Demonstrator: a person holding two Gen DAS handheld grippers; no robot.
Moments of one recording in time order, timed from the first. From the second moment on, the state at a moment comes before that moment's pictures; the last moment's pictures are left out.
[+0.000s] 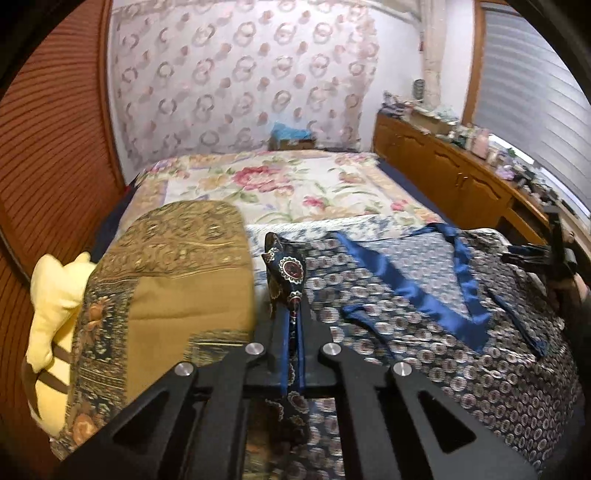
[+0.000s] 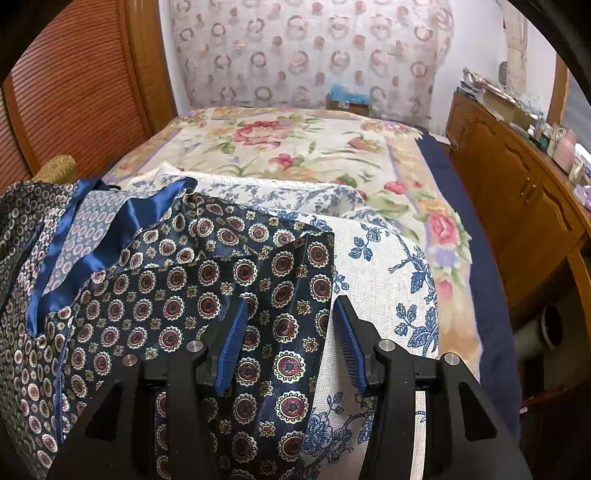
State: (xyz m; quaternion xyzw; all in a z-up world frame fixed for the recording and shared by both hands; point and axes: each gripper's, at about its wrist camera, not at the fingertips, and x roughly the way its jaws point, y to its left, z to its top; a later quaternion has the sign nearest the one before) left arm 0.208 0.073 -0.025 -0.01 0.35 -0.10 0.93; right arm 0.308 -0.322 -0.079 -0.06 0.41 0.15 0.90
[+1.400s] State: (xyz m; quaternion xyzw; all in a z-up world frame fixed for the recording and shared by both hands) left arm 0.013 0.101 0.002 -0.04 0.25 -0.08 0.96; right arm 0.091 -0.322 0.008 -0.06 0.25 0.22 0.94
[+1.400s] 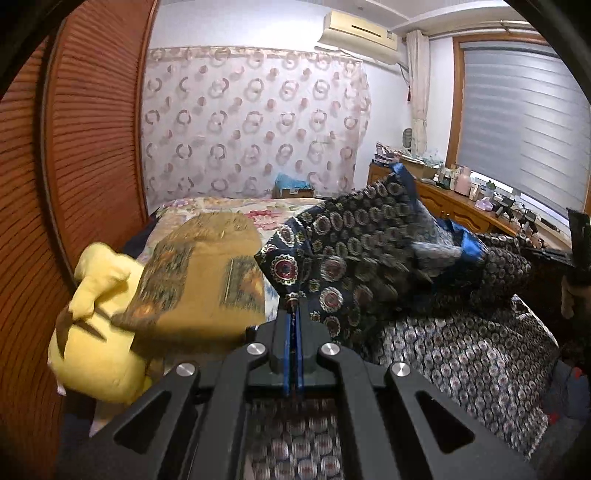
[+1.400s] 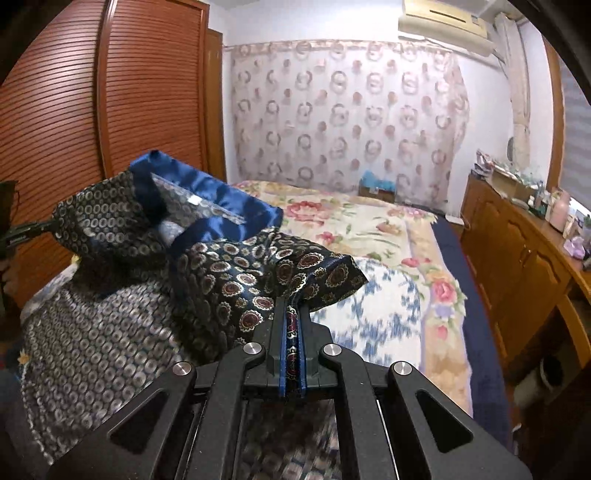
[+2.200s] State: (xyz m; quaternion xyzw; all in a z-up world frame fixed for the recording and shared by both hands) left arm -0.051 0.128 -0.043 -0.06 0.31 -0.06 0.95; right arm 0.004 -0.359 -0.049 -0.03 0.35 0.20 0.92
